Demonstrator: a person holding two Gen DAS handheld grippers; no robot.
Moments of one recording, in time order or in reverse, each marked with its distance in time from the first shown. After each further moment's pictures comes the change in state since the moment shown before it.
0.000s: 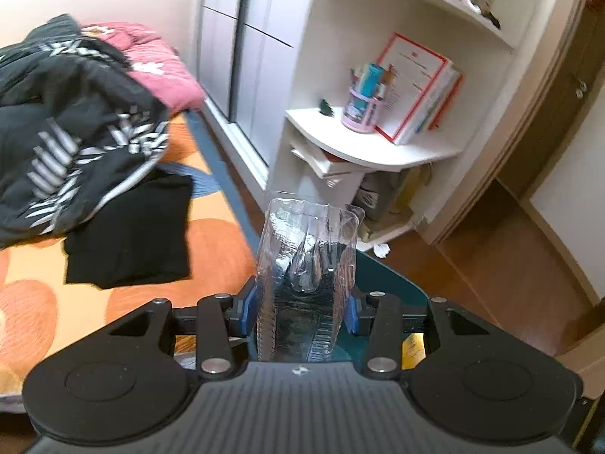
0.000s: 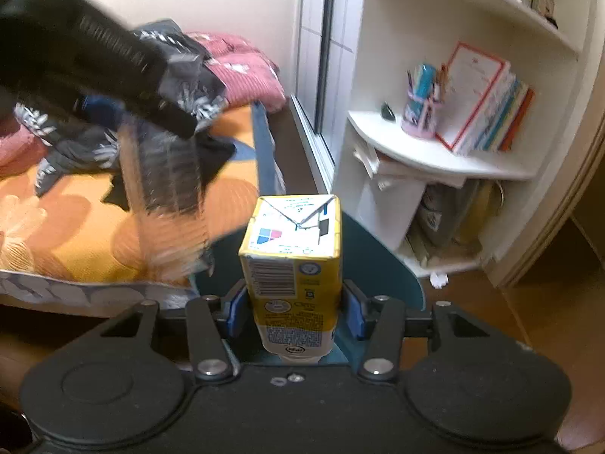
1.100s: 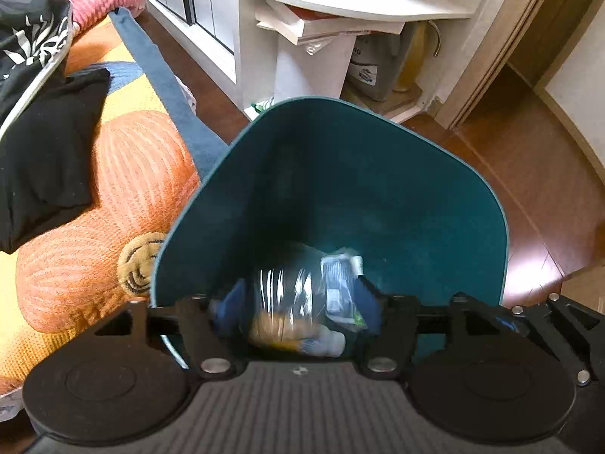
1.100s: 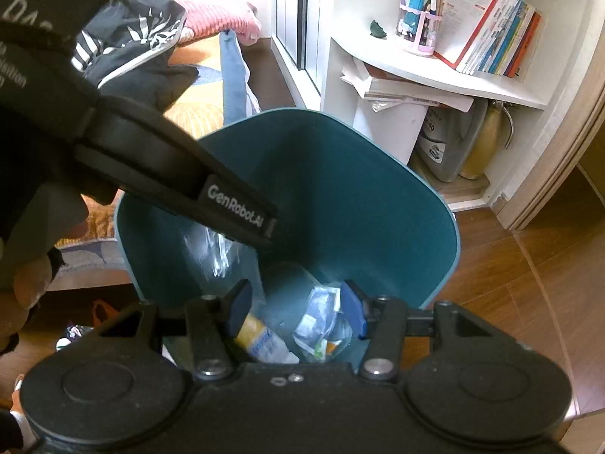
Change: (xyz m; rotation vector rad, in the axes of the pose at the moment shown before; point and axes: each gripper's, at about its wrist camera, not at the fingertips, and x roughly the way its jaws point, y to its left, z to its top) left arm 0.164 -0.030 -0.060 0.138 0.311 0.025; right arm 0.078 -0.015 -0.034 0.062 0.143 -0.004
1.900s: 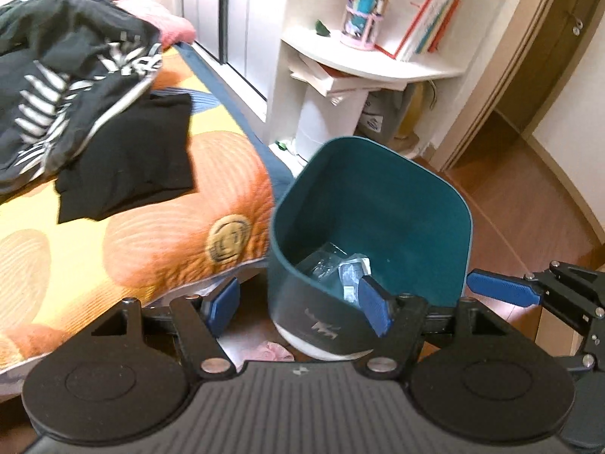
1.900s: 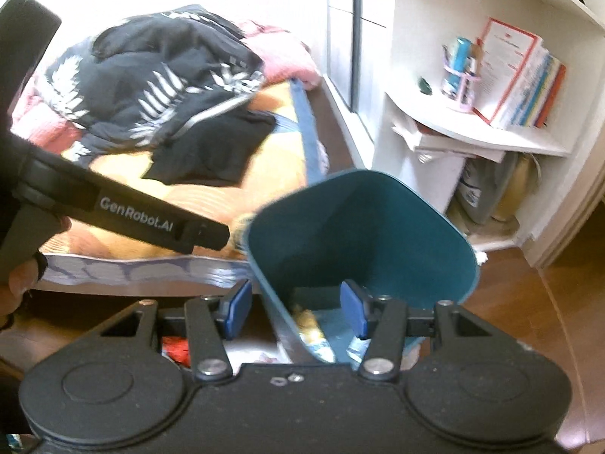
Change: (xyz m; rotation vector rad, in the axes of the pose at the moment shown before) left arm -0.132 0.065 -0.072 -0.064 -0.156 -0.023; right arm -0.102 0.051 0.001 -0.076 -0.116 0.152
